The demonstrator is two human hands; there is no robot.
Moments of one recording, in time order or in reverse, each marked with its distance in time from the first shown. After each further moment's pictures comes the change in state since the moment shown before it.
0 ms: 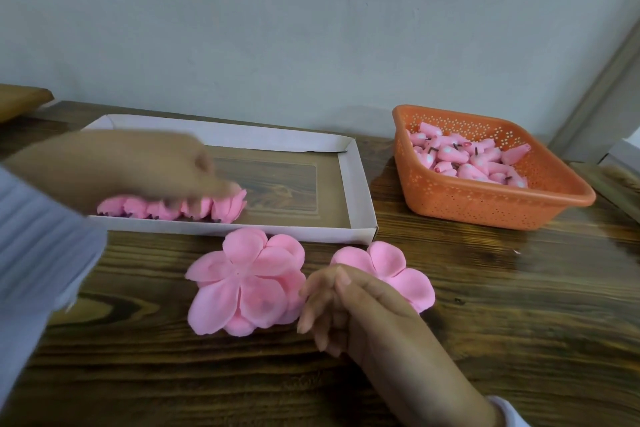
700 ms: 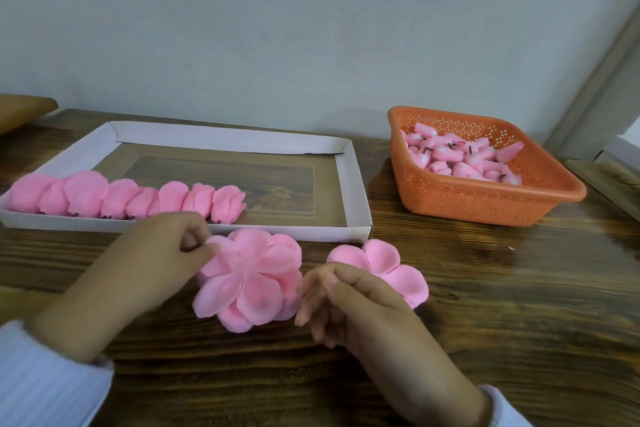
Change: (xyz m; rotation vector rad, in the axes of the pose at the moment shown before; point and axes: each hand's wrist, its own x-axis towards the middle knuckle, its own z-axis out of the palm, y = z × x) left_hand -0.021 -0.022 0.097 -0.304 0.438 0.092; right_hand -0.002 -0.004 0.000 -0.048 0.026 0.027
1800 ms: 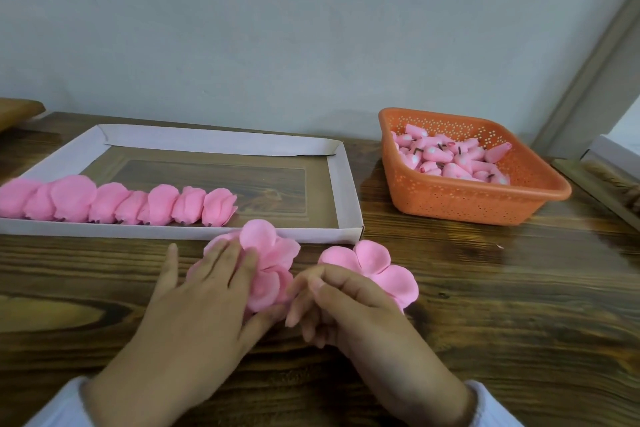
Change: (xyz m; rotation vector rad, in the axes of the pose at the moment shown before) left_hand -0.046 0.046 0.033 0.586 -0.201 0.190; right_hand 0.001 0.001 0.000 -0.018 0.020 -0.012
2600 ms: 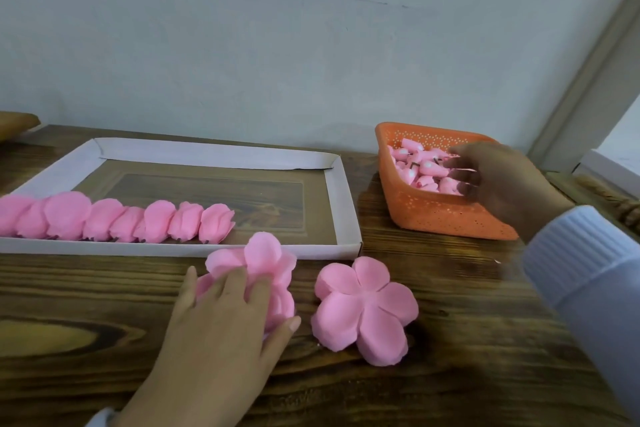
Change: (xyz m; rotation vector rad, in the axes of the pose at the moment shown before) left_hand 0.004 0.019 0.002 -0.057 0.124 -0.052; right_hand 0.078 -0.115 -0.179 -0.234 0.765 0.041
